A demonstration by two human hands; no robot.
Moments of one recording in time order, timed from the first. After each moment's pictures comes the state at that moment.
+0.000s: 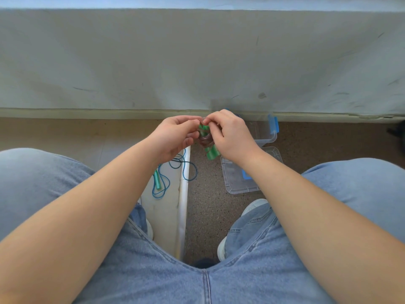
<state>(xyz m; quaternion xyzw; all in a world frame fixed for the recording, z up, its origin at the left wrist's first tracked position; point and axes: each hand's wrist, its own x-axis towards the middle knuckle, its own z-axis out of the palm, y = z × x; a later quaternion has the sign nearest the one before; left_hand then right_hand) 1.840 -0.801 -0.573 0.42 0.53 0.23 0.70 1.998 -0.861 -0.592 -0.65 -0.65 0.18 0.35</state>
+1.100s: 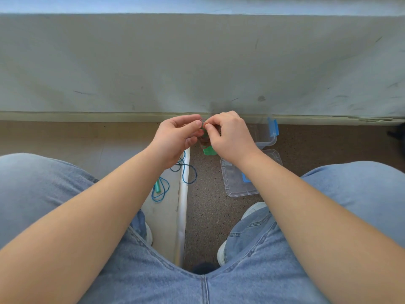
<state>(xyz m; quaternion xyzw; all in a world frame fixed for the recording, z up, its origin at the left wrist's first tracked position) 1.844 -0.808 -0.574 0.40 0.49 0.32 0.71 1.997 -0.856 -0.583 -0.67 -0.64 0.16 0.34</state>
